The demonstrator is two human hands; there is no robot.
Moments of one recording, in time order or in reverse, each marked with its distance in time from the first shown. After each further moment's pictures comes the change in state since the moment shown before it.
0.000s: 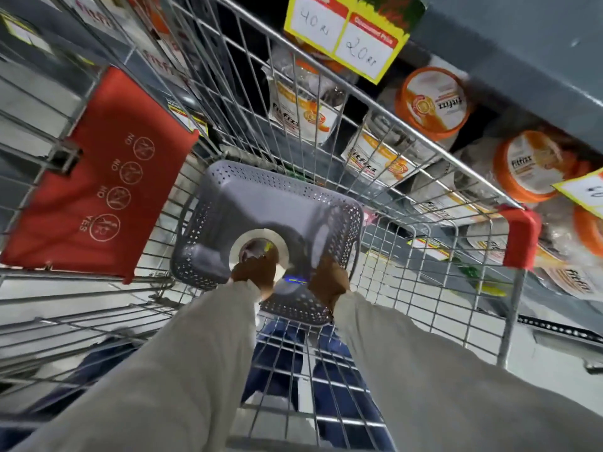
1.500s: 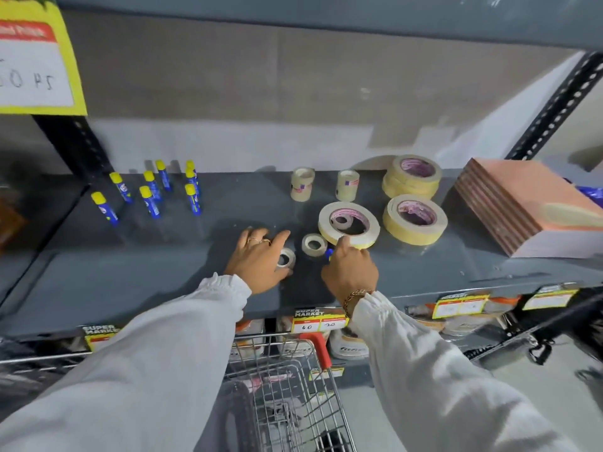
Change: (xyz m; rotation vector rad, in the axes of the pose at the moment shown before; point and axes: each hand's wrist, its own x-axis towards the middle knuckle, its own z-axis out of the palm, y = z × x) left_hand -0.061 0.295 -0.335 0.321 0.700 0.776; right_hand -0.143 0.063 -0.382 0.095 0.995 0.107
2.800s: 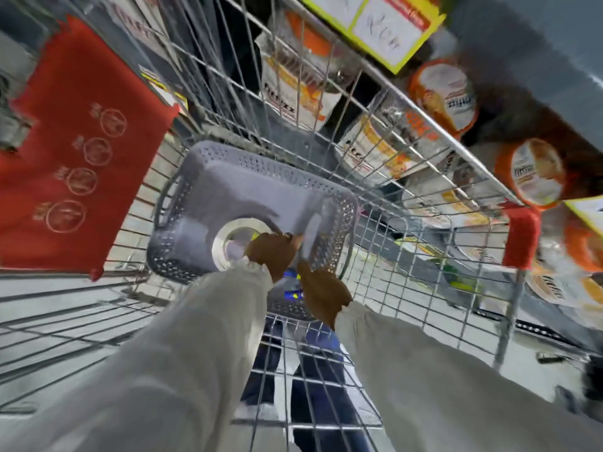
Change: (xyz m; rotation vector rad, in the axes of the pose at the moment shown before) left_hand -0.293 -0.064 0.321 -0.261 -0.454 -0.402; right_hand -0.245 -0.010 0.305 -0.403 -1.024 -0.746
